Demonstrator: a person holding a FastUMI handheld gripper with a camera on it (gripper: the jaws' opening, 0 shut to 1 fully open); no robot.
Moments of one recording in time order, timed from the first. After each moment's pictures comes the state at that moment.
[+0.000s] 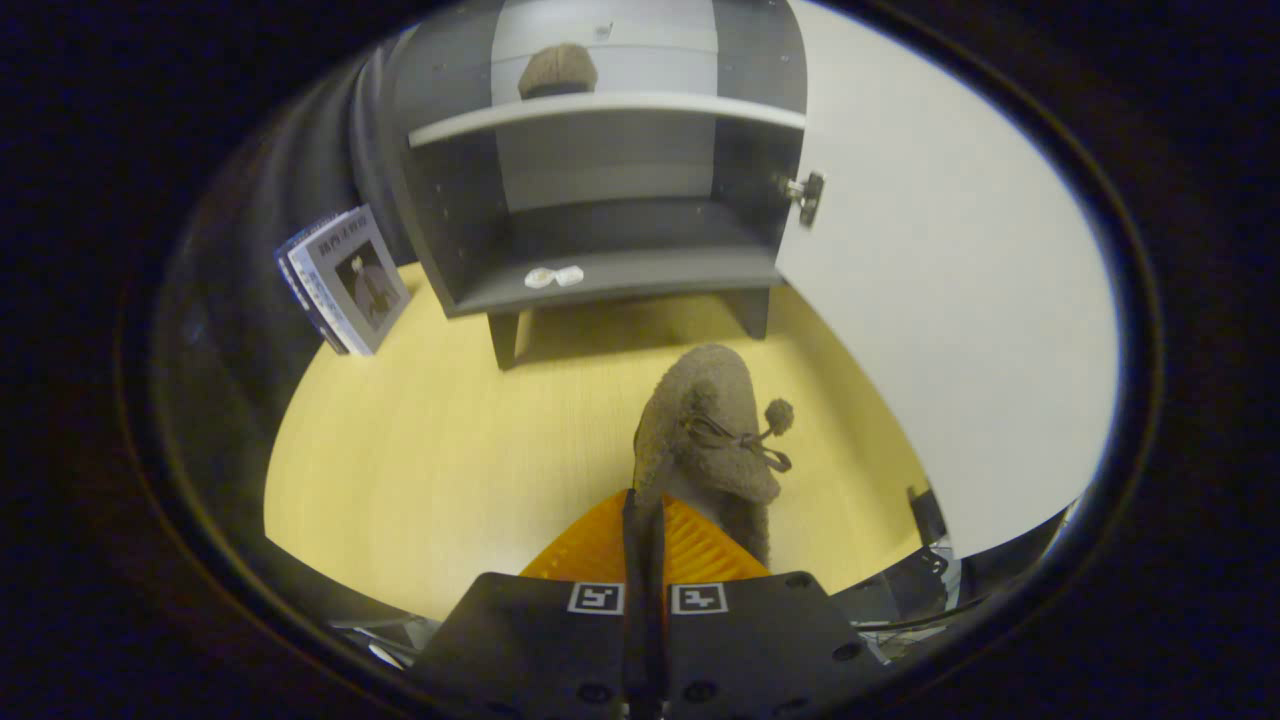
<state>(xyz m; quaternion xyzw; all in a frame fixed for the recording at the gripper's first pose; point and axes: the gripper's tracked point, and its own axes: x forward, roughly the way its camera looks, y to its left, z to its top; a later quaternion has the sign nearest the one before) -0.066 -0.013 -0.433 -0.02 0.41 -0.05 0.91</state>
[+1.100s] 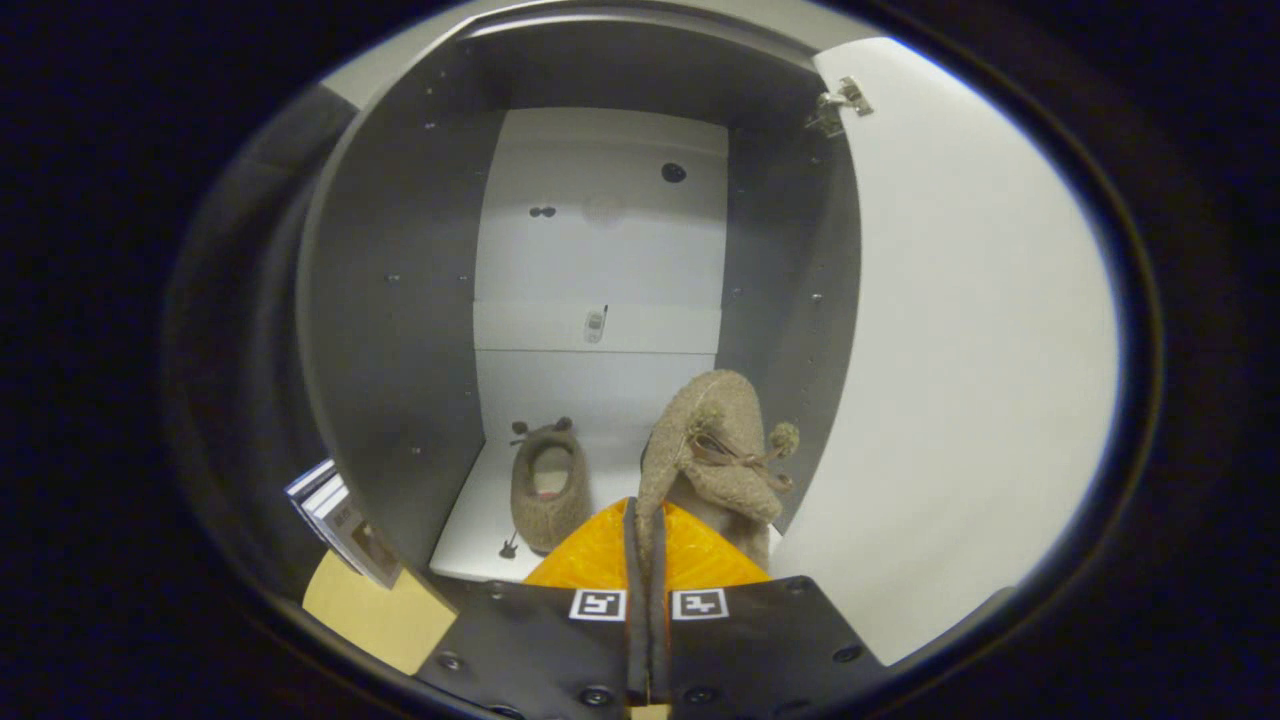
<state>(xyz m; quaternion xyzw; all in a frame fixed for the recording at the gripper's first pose) 0.180 -0.006 -0.153 -0.05 0.15 -0.04 0.99</state>
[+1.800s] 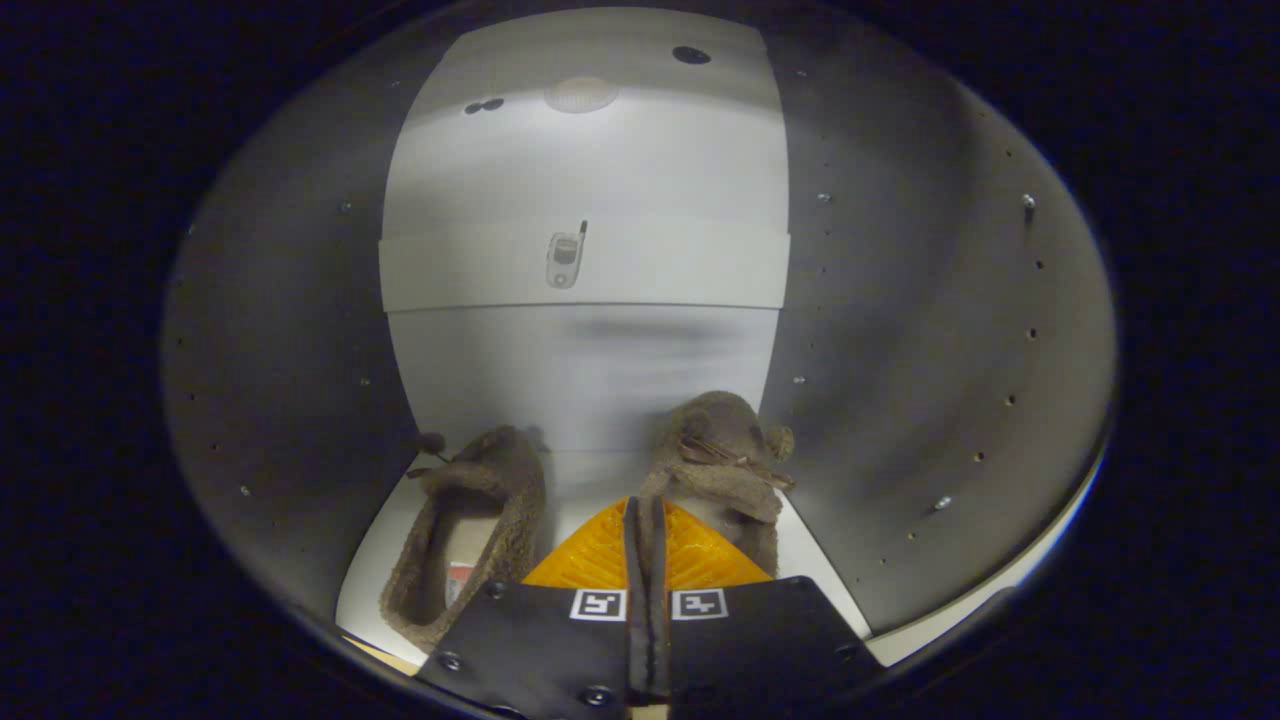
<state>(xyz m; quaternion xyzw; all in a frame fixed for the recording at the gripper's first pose) 0.323 -0.015 -0.238 -0.04 0.22 -0.01 0.97</state>
